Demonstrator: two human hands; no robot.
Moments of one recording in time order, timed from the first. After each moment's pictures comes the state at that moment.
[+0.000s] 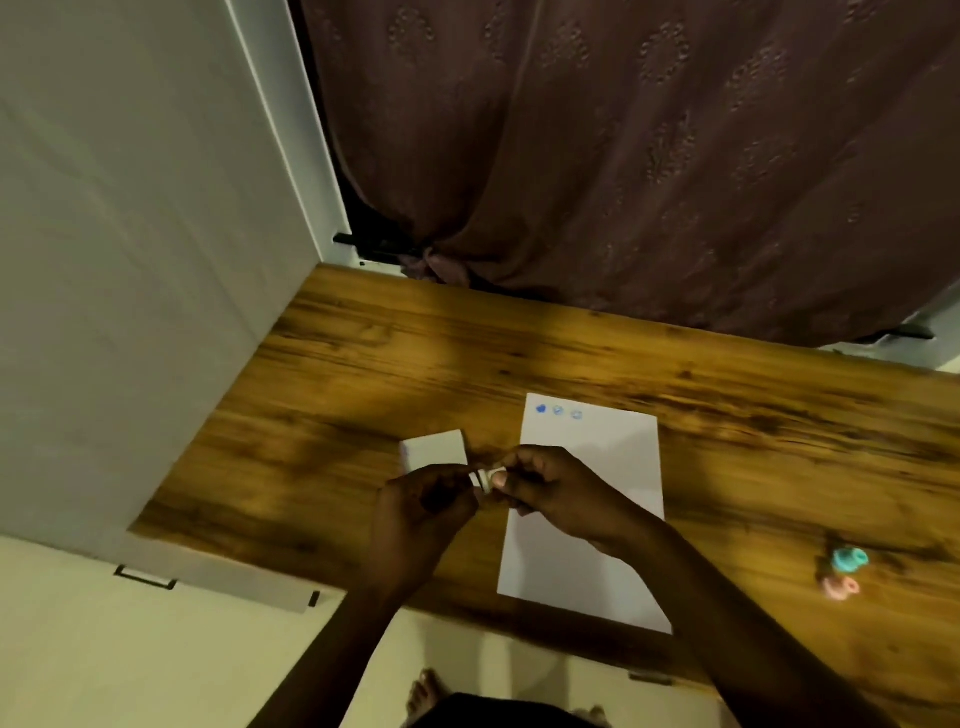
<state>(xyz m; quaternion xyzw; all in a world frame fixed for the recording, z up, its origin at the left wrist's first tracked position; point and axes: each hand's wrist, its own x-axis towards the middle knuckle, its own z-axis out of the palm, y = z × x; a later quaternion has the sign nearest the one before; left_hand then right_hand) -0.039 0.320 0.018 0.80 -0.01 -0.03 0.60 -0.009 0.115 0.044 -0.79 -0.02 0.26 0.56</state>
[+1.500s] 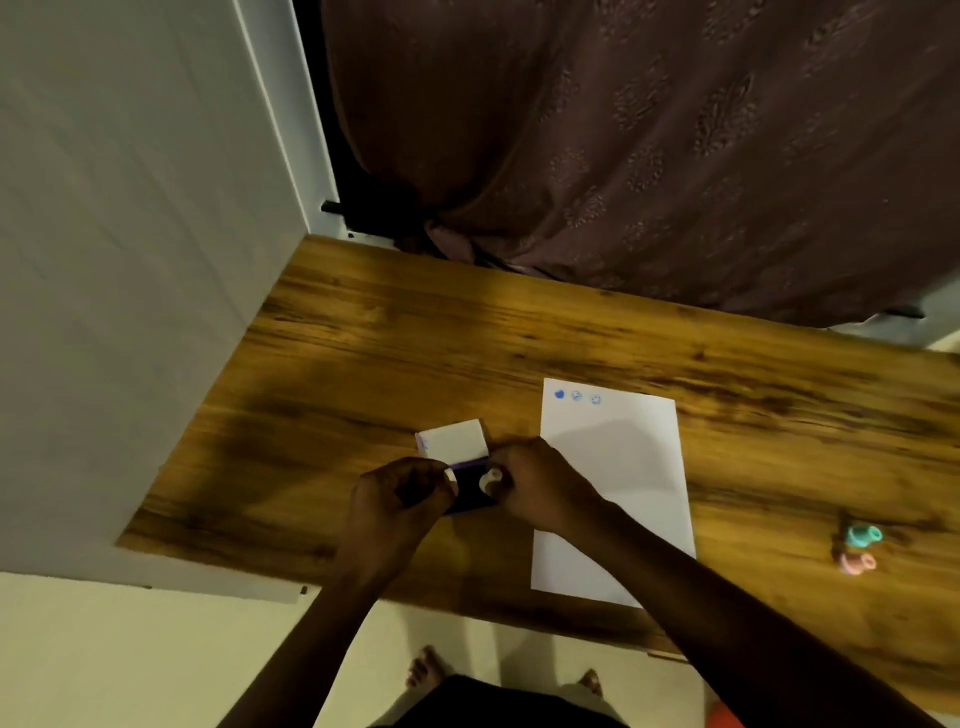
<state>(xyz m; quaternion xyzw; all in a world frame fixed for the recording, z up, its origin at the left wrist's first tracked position) -0.008 0.387 -0.020 0.77 0.05 -0.10 0.63 0.023 0.178 -0.003 -0.95 -0.08 0.18 0.23</state>
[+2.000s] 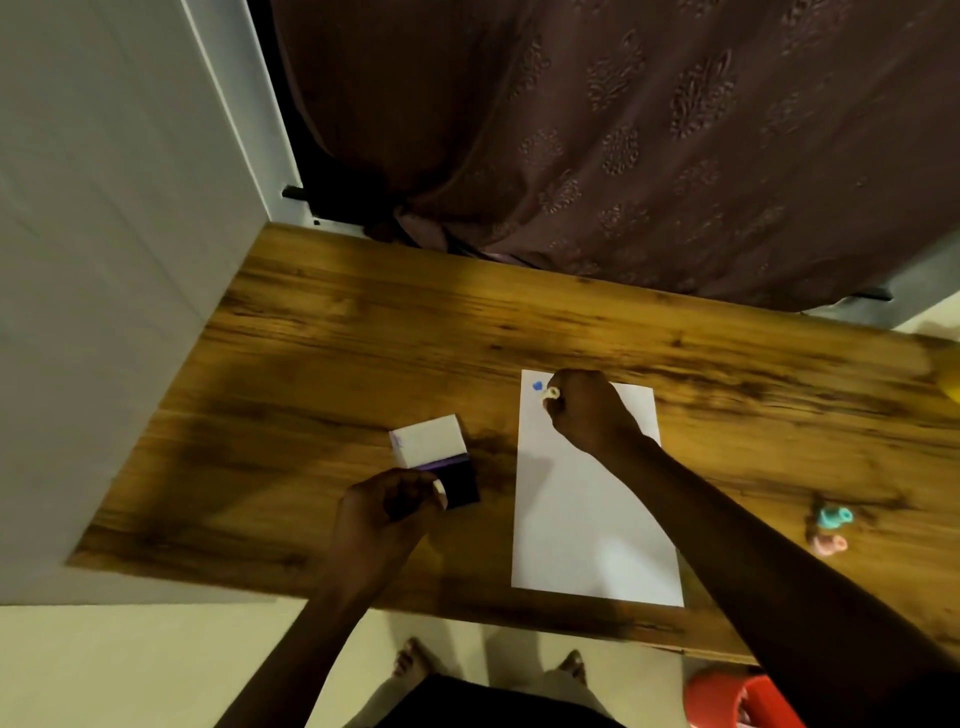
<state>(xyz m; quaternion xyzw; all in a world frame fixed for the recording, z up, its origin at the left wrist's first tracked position) -0.012 0.380 -0.031 0.75 0.03 -0.14 0.65 0.081 0.091 -0.008 -0.98 0.06 0.04 0.18</state>
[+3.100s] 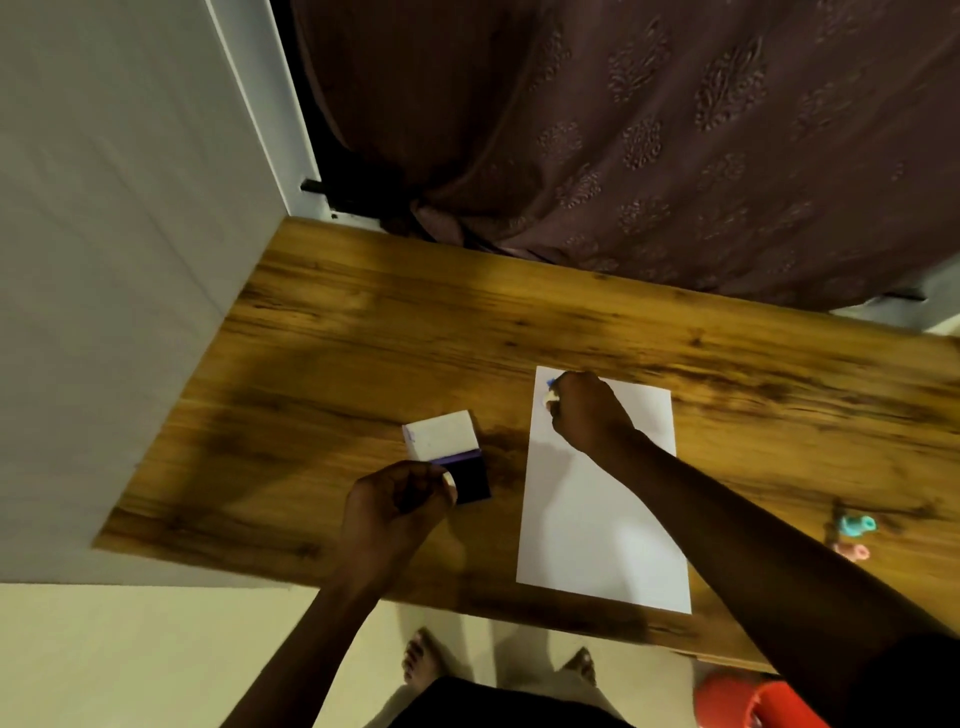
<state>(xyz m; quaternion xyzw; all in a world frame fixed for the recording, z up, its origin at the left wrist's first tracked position) -0.017 0.374 -0.002 0.77 0.06 -0.13 0.62 0.092 0.097 -0.036 -0.99 0.04 0.04 0.14</state>
